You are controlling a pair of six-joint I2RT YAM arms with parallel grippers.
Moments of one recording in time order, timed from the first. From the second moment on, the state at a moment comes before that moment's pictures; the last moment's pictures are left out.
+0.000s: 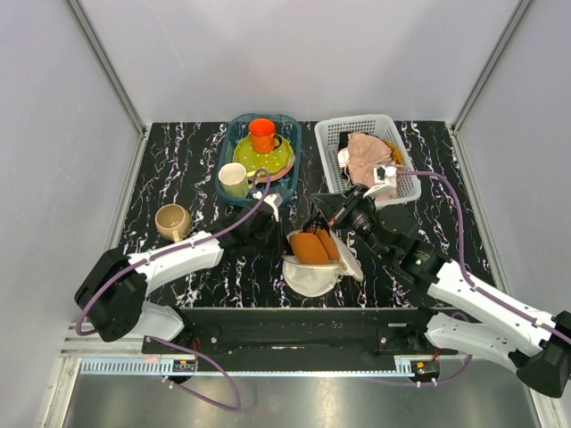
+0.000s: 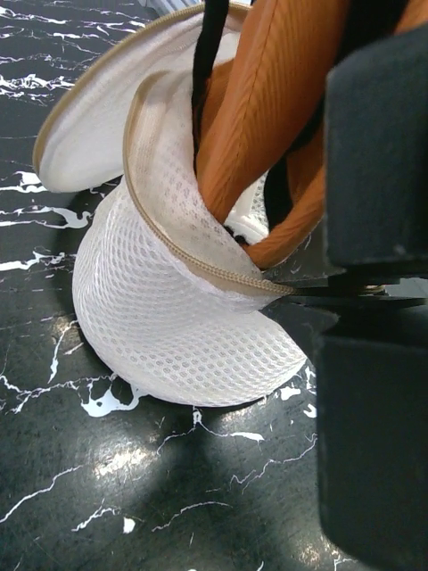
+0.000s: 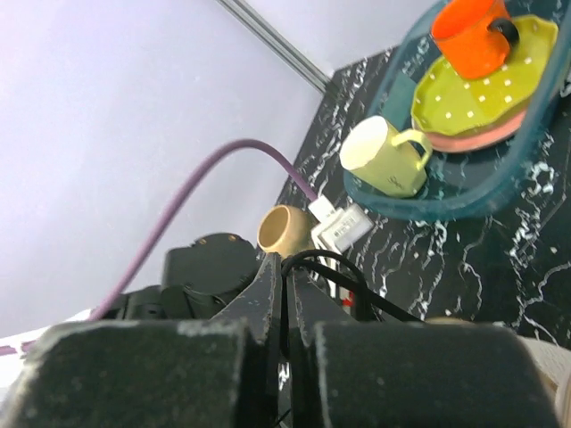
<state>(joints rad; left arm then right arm) -0.77 1.38 0.79 -0.20 0.18 -0.78 0.87 0.92 0.77 0.15 0.25 0.83</state>
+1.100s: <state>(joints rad) -0.77 1.26 0.79 -0.34 0.12 -0.73 0.38 1.42 1.42 -0.06 0.23 0.54</state>
